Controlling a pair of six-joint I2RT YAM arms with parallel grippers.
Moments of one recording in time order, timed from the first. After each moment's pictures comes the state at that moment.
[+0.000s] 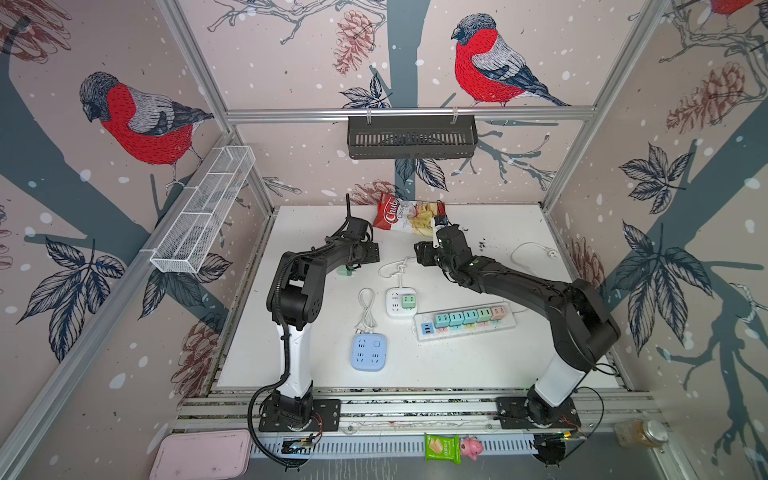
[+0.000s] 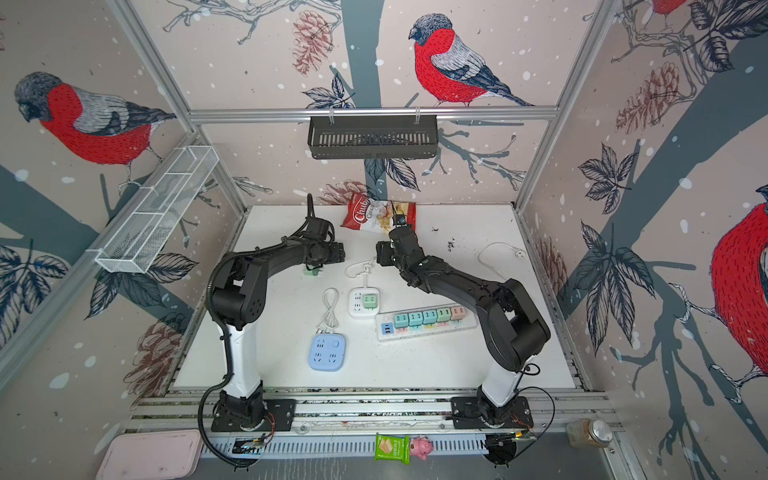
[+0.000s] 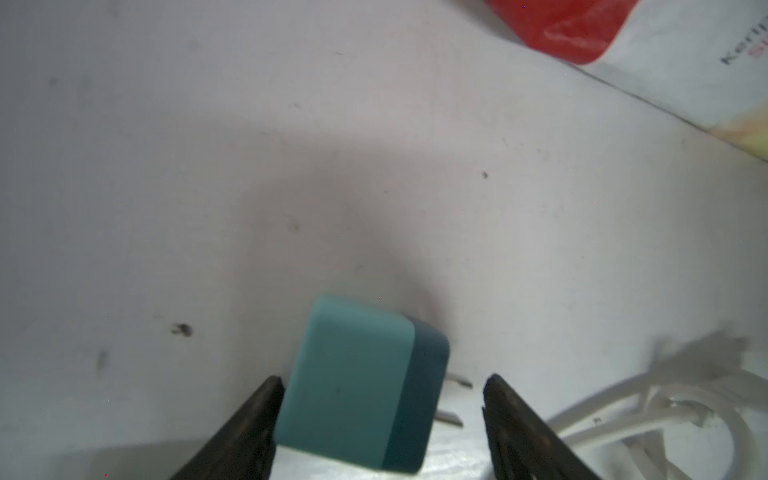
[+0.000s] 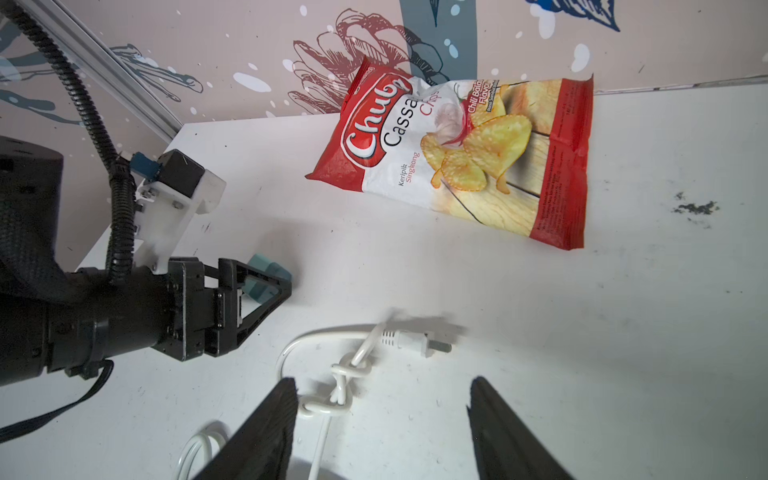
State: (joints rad) left arm -0.31 2.08 1.41 -0.31 0.06 -0.36; right arm 0.64 1.71 1.12 0.07 0.10 0.40
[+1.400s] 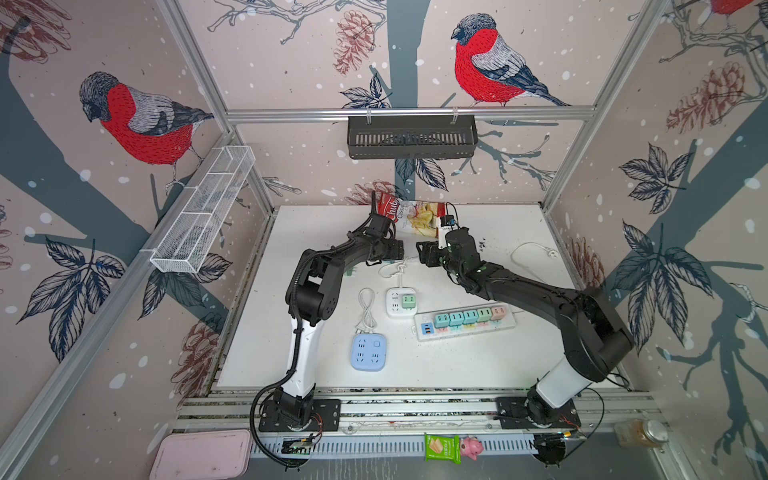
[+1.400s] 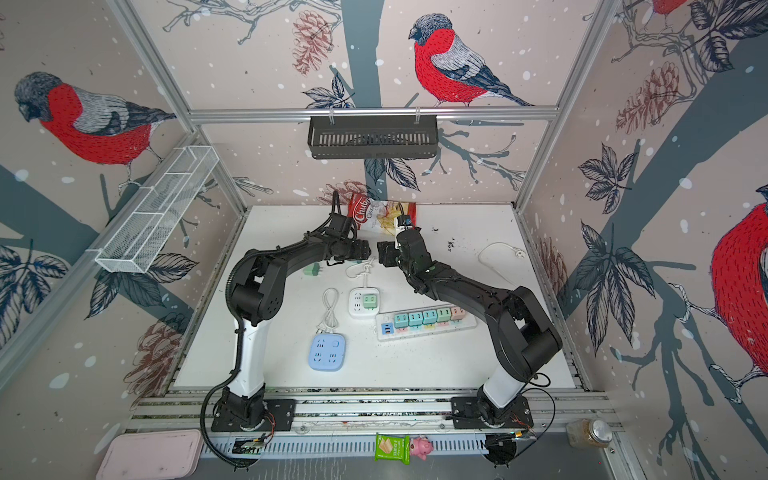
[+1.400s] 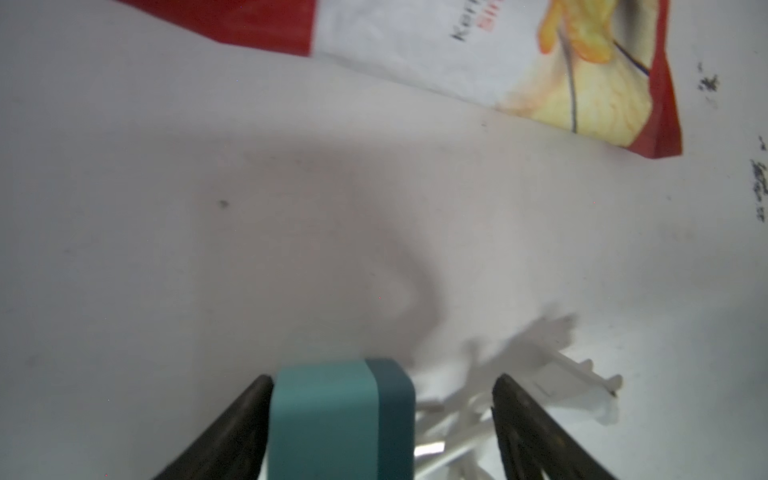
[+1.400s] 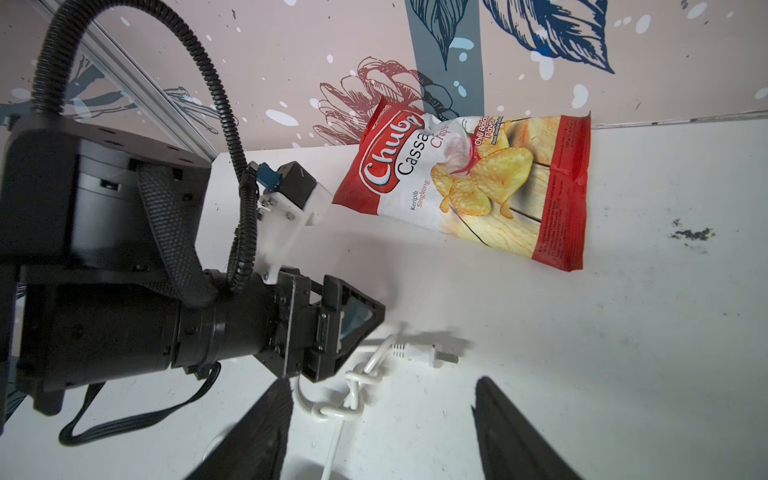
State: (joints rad) left arm -0.44 2.20 1.60 -0.33 0.16 -0.36; right arm 0.63 1.65 1.04 0.18 0.07 0.39
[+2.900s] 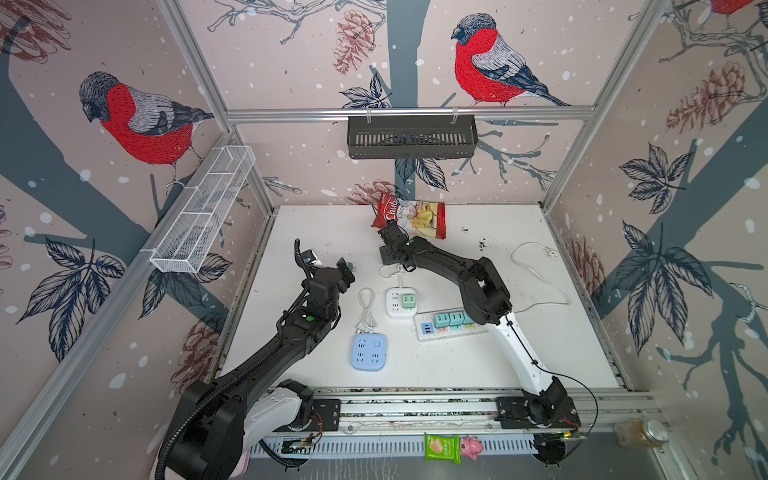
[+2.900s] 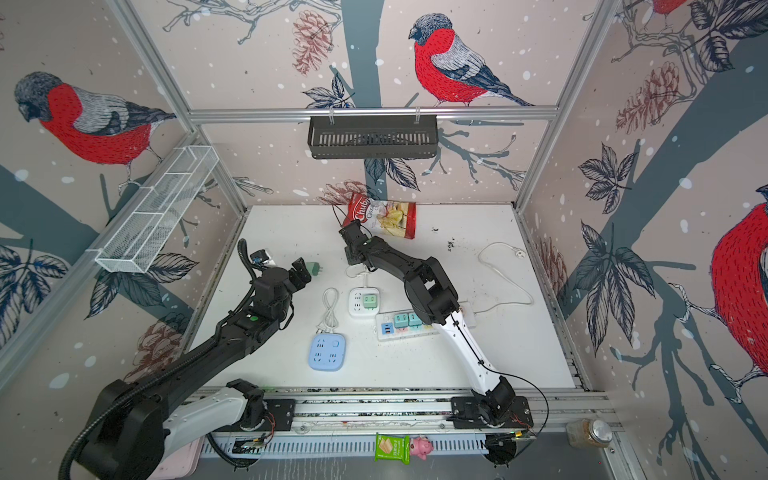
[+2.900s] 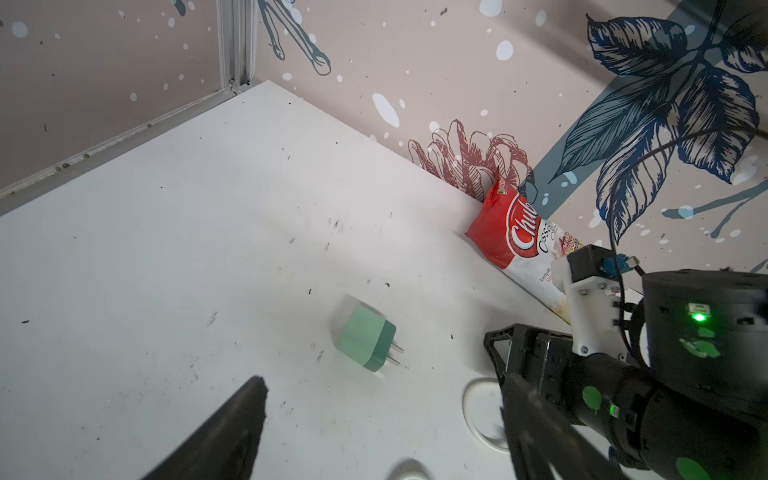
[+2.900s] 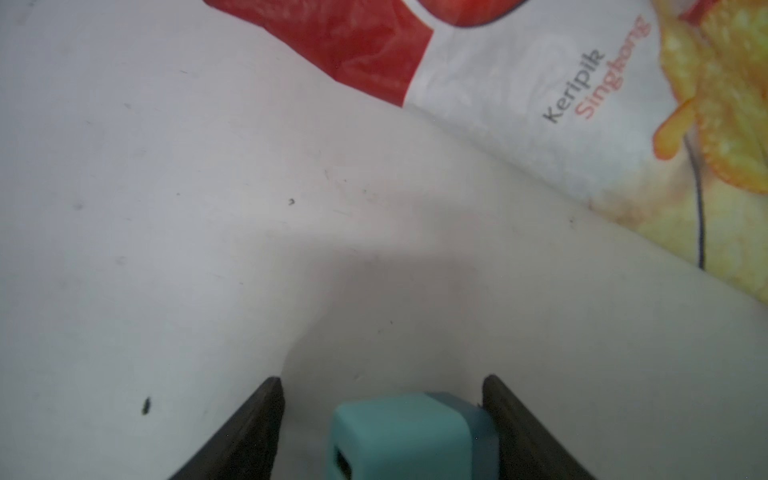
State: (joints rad) left arm -0.42 1.07 0.52 0.15 -0.49 -0.63; right arm 0.74 2.53 2.10 -0.51 0.31 0.34
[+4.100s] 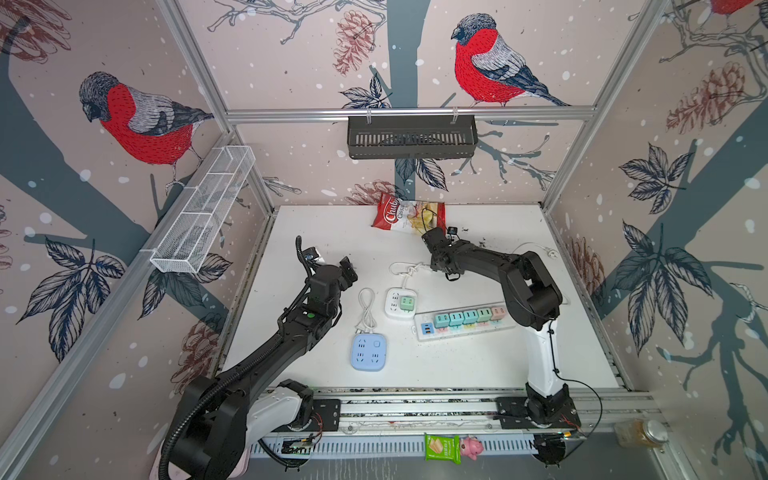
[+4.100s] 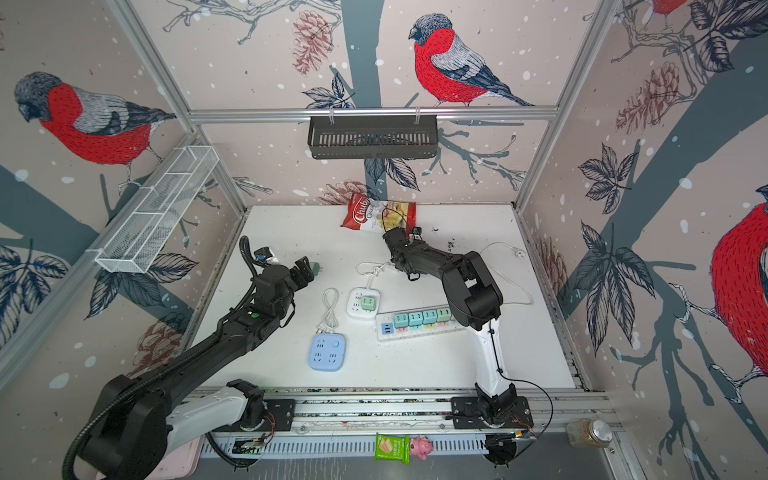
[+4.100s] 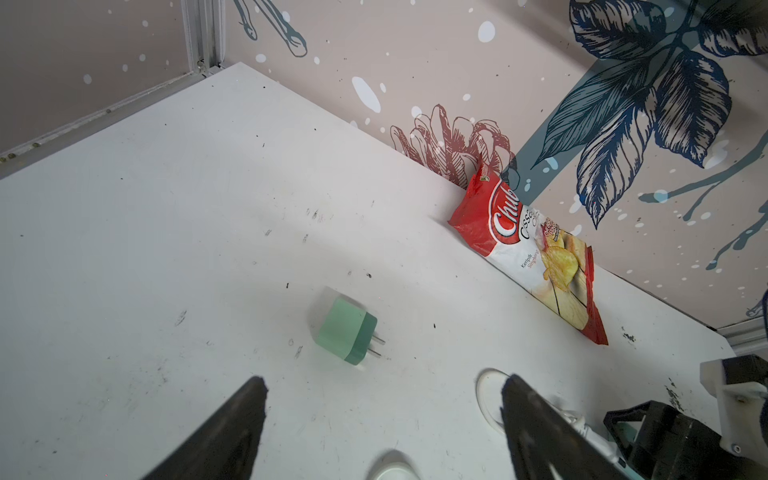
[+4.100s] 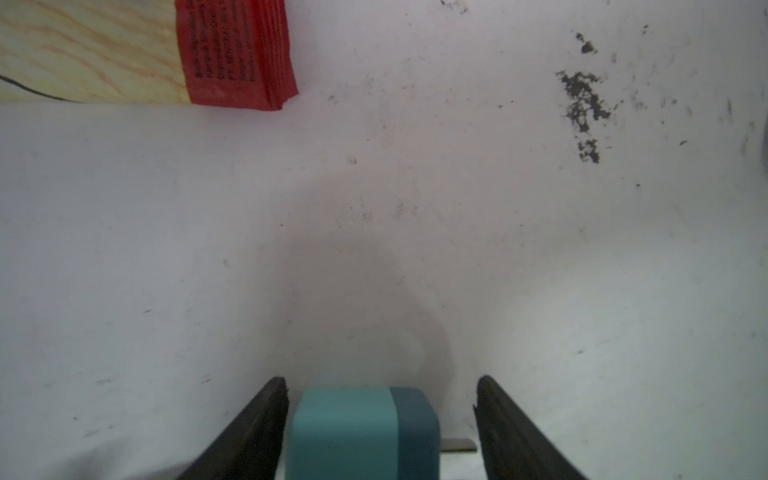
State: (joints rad) left arm -0.40 1.10 0.54 0.15 -0.42 -0.63; right arm 0.56 2.13 1.49 -0.50 0.47 0.68
